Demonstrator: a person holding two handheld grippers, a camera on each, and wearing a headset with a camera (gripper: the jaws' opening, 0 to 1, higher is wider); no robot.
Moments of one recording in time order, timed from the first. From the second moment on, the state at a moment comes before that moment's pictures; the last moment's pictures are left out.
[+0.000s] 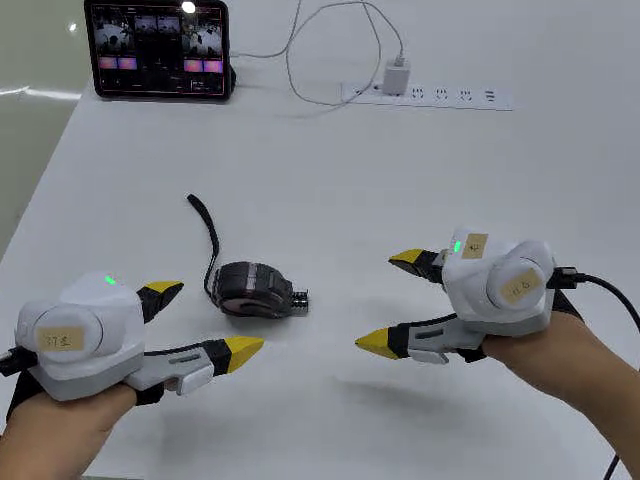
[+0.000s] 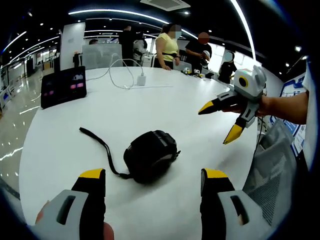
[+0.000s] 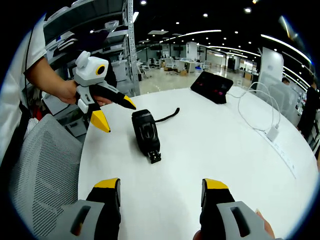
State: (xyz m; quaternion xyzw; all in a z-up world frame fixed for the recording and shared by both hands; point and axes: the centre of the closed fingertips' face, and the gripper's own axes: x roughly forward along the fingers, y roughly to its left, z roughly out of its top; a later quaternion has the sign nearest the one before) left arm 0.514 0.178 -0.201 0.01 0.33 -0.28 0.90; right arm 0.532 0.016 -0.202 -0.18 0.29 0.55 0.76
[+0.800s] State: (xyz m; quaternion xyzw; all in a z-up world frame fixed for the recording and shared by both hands) left arm 0.504 0.190 -0.196 0.03 0.33 -0.32 0.89; right arm 0.522 -0.011 -0.188 -0.15 0.29 0.53 0.78
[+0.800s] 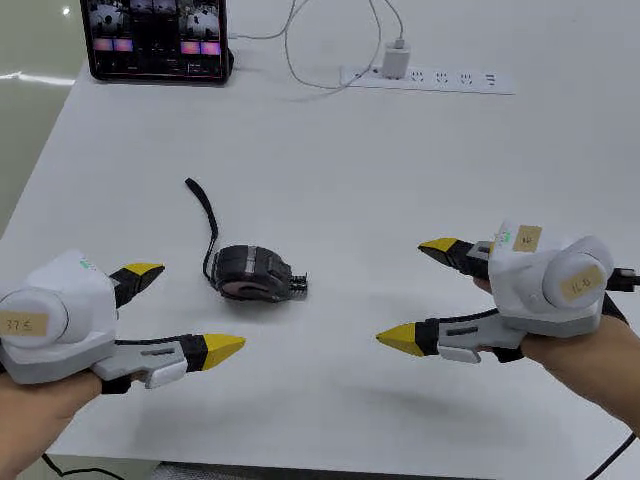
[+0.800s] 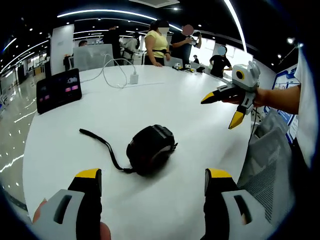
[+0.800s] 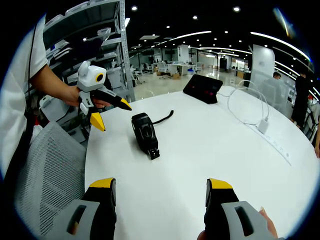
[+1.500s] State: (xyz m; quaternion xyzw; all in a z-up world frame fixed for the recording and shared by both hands) left arm 0.489 0.191 -0.197 0.05 0.34 -0.35 0.87; right arm 0.504 -0.036 -0.189 -0.13 0.30 0.52 0.79
